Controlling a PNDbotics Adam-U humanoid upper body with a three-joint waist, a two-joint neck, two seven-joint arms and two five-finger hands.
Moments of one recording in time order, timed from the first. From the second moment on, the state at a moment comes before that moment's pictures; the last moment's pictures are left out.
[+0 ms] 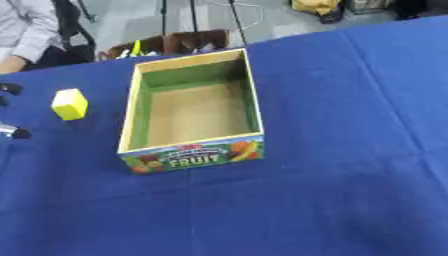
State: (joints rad) left arm -0.90 0.81 0.10 -0.65 -0.83 -0.38 -0.44; right arm -0.13 -0.28 -0.21 -1.98 0.22 -0.22 -0.11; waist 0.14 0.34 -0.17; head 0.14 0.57
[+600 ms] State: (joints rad) left arm -0.95 0.78 0.11 -0.66 -0.88 -0.37 -0.31; right arm -0.16 -0.30 -0.21 -1.98 0.23 -0.24 -0.11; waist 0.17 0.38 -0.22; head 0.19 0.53
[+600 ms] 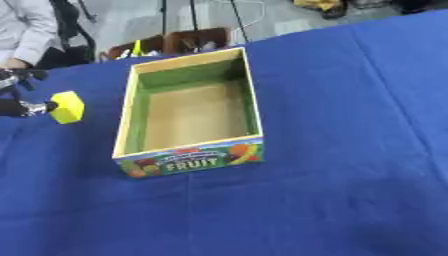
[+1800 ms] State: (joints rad) left arm -0.97 0.80 0.12 -0.68 -0.89 -0.37 -0.54; right arm -0.16 -0.32 -0.20 -1.98 0.27 -0.26 -0.10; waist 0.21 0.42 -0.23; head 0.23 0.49
